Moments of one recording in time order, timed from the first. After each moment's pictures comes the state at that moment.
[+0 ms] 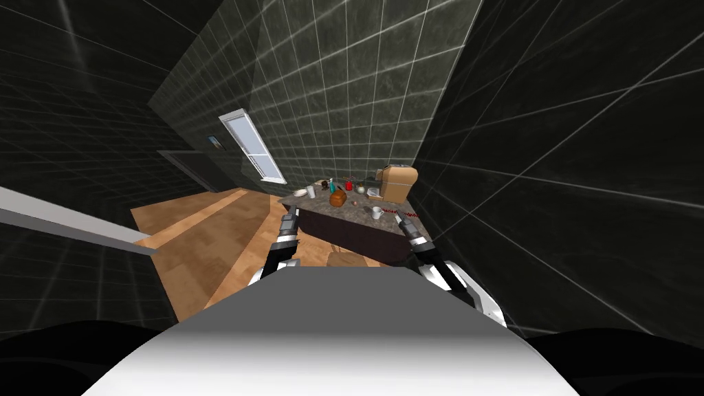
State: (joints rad) left arm 0.55 0.00 0.07 -2.21 -0.09 -0.35 -0.13; right arm 0.53 -0.52 -0.01 -2.04 -0.01 -0.39 -0.05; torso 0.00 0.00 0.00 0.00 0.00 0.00
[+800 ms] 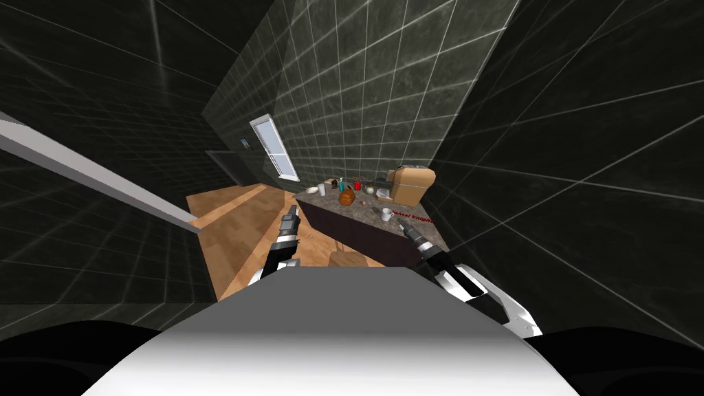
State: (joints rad) left arm 0.55 0.00 0.07 -2.21 -0.09 -0.35 -0.13; right arm 0.58 -0.76 0.02 -1.93 -0.04 -0.36 -0.07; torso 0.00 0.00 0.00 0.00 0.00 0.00
